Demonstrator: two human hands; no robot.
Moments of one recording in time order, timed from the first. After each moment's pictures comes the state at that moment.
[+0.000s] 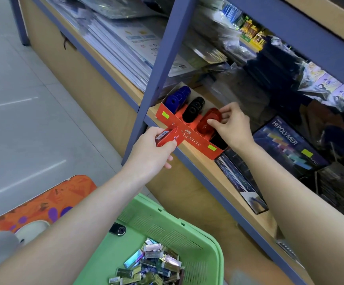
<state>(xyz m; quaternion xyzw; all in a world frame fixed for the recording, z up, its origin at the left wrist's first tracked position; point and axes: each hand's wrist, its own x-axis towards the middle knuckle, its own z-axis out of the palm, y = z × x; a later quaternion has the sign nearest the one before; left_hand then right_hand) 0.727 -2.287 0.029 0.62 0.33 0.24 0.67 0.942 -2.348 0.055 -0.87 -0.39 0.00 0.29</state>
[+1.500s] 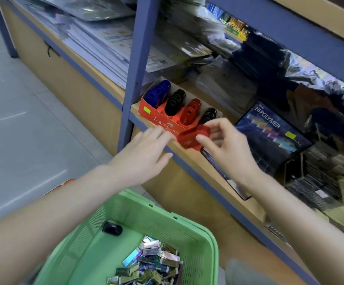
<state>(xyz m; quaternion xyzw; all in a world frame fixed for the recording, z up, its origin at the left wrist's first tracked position) 0.741 -2.294 0.009 0.95 0.13 0.18 0.22 0.880 -2.429 0.063 -0.81 -0.48 0.03 0.35</state>
